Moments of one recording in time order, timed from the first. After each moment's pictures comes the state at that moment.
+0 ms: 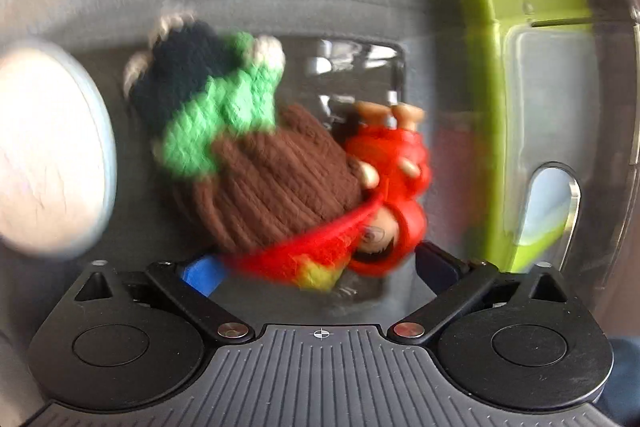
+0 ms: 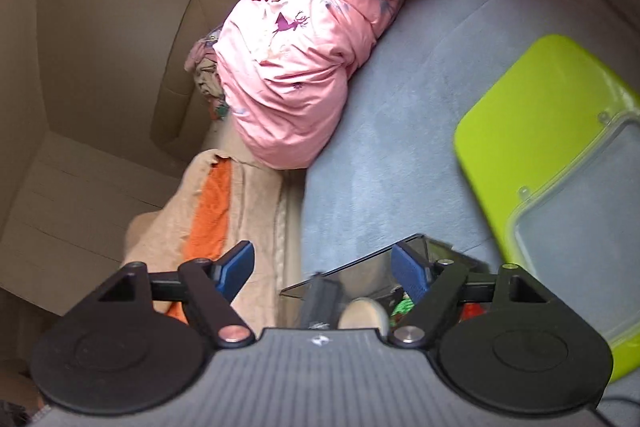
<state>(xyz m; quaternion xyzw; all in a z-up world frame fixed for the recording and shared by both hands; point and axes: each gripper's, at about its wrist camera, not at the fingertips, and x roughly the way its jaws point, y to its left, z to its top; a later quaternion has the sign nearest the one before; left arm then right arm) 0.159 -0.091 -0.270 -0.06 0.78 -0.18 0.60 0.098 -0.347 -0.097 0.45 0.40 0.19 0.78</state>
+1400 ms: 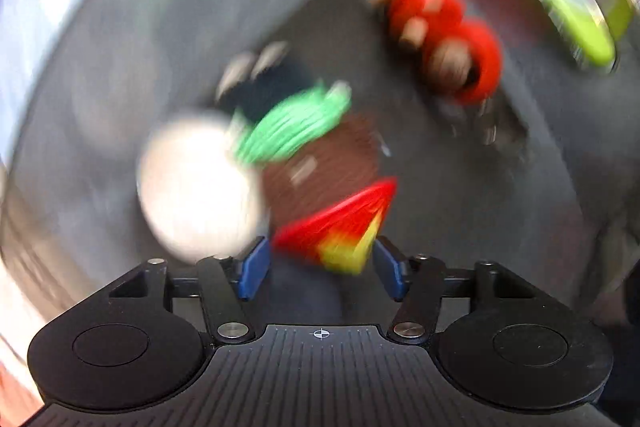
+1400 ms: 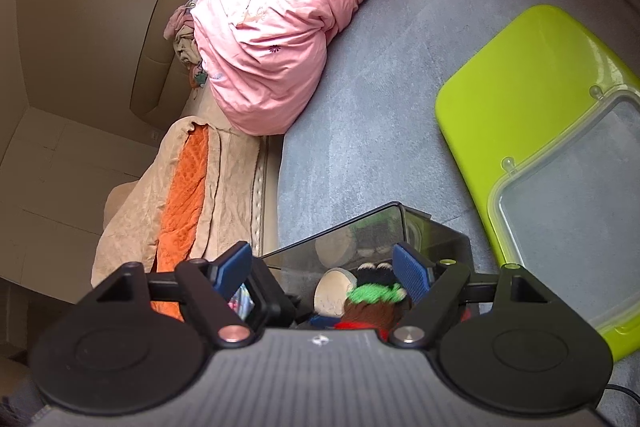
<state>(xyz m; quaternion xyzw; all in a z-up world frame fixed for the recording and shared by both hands) 0.106 -0.070 -0.213 0.29 0.78 -0.22 0.51 0.100 -0.344 -0.127 0.42 0.45 0.17 0.77</state>
